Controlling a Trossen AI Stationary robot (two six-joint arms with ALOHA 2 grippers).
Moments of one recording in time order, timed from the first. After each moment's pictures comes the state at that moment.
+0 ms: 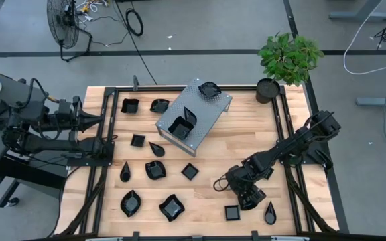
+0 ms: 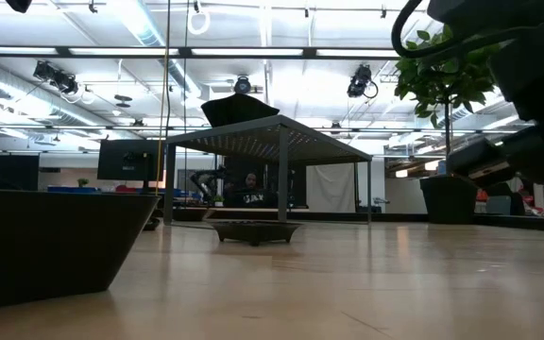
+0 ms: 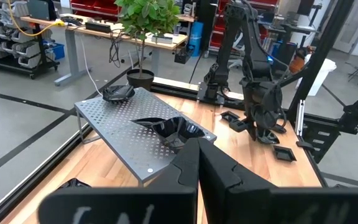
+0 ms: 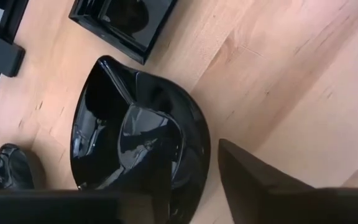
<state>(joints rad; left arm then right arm) 0.01 0.22 1.02 -0.95 -0.18 -0.17 0.46 1.65 0.83 -0.50 -0.36 -0.07</state>
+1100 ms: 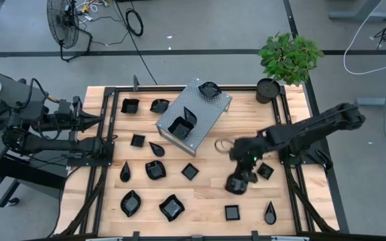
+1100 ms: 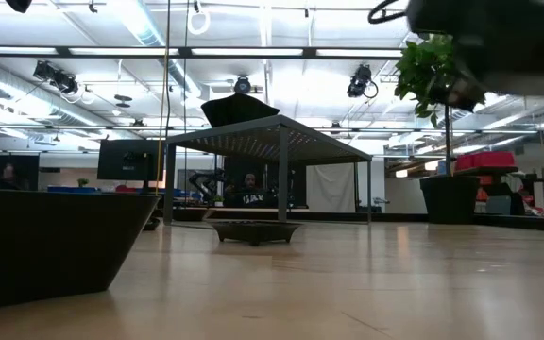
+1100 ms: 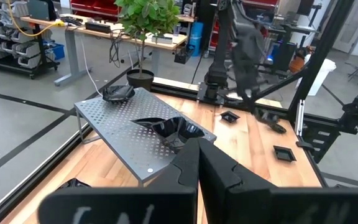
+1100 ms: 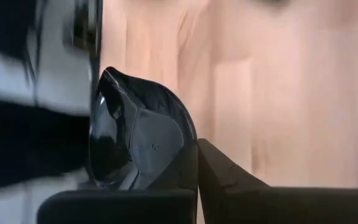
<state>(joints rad) 0.01 0.22 1.02 -0.95 -0.18 -0.17 0.21 1.26 0.89 -0.60 -0.35 0.44</state>
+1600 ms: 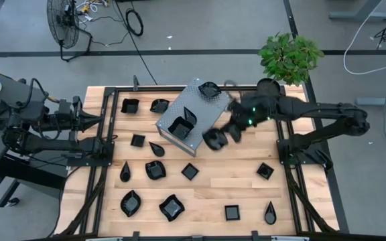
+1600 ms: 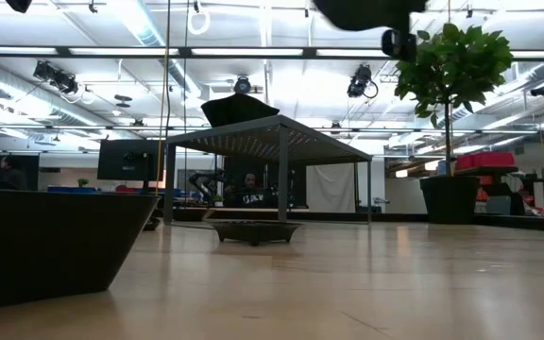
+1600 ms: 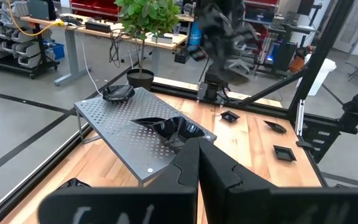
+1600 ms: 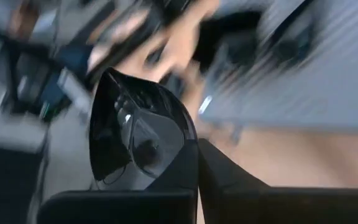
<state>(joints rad) 0.01 0.22 1.02 -0.95 -0.18 -0.17 -0.13 1.21 1.17 -0.59 -0.21 0.57</state>
